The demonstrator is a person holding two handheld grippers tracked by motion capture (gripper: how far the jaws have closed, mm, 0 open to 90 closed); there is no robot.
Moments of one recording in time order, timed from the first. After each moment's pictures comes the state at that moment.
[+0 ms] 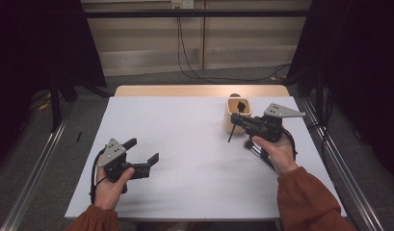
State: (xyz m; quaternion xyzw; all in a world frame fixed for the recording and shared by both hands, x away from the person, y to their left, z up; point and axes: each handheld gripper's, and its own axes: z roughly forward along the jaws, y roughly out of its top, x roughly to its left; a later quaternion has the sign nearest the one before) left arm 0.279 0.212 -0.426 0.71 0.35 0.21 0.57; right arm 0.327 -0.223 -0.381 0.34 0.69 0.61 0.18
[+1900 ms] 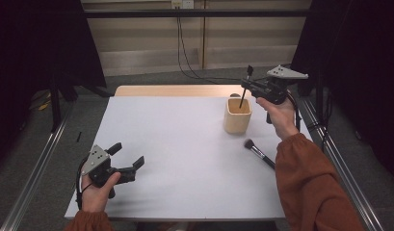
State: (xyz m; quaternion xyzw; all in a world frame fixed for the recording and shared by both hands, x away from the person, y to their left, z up) left arm 0.272 0.246 -0.439 0.70 0.37 0.23 0.56; right arm 0.410 -0.247 -0.337 0.39 0.68 0.56 0.27
